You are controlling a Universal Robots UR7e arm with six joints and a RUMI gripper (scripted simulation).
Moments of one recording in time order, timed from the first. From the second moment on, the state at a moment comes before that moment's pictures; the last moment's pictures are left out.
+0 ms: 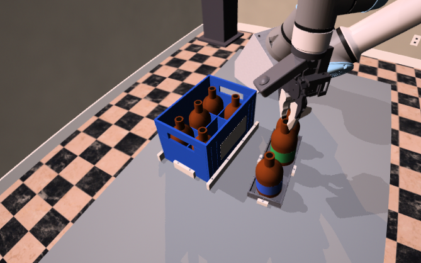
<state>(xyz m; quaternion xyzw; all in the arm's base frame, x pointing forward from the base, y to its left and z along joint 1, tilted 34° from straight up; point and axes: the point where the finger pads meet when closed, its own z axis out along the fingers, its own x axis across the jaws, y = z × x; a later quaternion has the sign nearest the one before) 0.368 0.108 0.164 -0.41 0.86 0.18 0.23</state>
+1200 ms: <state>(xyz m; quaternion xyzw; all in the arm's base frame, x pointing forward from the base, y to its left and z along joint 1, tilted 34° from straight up) 0.362 0.096 0.183 -0.41 0.86 0.18 0.23</state>
